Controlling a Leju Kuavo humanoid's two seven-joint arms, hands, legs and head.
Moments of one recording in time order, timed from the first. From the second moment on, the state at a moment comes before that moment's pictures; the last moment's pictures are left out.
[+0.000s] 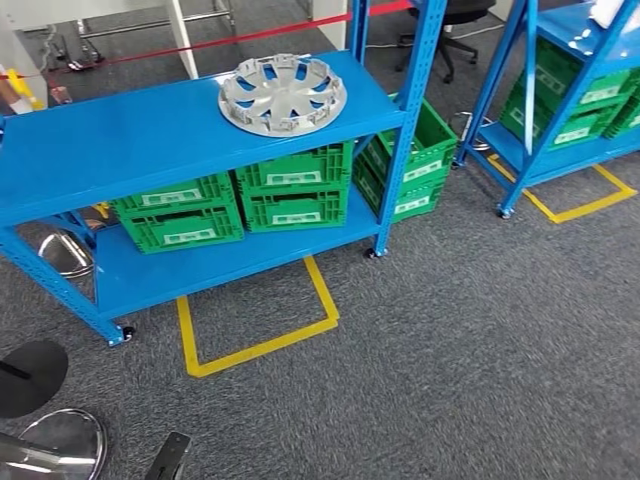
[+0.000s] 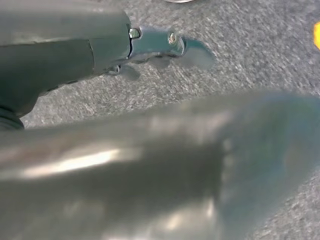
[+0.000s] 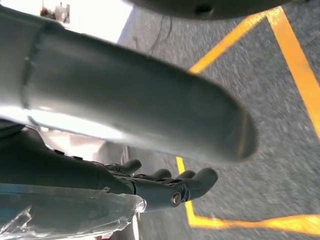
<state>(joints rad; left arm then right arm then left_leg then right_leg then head) -0.02 -0.10 0.32 -0.21 -0.48 0.29 -0.37 -0.01 0.07 -0.45 -0.21 0.57 -0.18 0.27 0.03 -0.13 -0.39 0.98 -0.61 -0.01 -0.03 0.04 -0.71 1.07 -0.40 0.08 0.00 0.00</state>
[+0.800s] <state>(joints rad) -0.05 -0.11 0.34 -0.21 -0.48 0.29 -0.39 -0.02 0.07 -0.45 -0.21 0.58 -0.18 0.23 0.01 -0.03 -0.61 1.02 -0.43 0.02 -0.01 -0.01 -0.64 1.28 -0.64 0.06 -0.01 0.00</state>
